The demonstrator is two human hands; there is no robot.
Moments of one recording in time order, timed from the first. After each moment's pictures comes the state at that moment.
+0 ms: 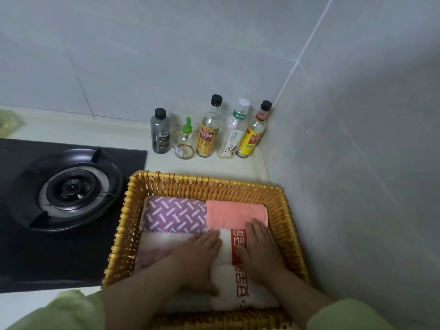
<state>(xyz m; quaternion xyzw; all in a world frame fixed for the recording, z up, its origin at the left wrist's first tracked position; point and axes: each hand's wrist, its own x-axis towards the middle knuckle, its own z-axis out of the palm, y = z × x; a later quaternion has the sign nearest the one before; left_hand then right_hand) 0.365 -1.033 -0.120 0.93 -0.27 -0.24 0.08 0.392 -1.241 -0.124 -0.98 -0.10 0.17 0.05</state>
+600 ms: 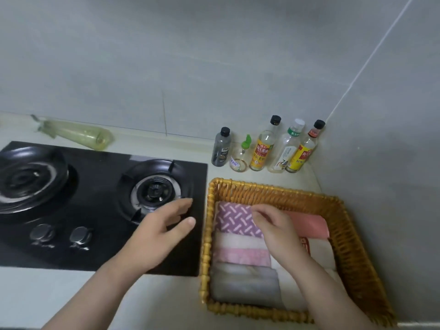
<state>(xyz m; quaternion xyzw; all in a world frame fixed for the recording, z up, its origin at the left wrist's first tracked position) 0.276 -0.818 -0.004 0.80 0.06 0.00 0.60 0.357 -1.064 -0.006 -0.86 -0.05 0.10 0.50</state>
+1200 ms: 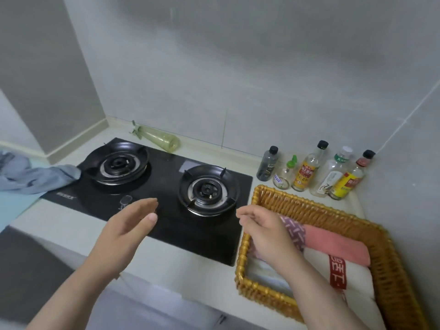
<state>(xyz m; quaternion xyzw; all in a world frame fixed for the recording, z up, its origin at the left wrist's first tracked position) 0.113 -0.759 0.030 0.75 0.22 0.19 0.59 0.271 -0.992 0.046 -0.82 -0.20 0.19 0.50</state>
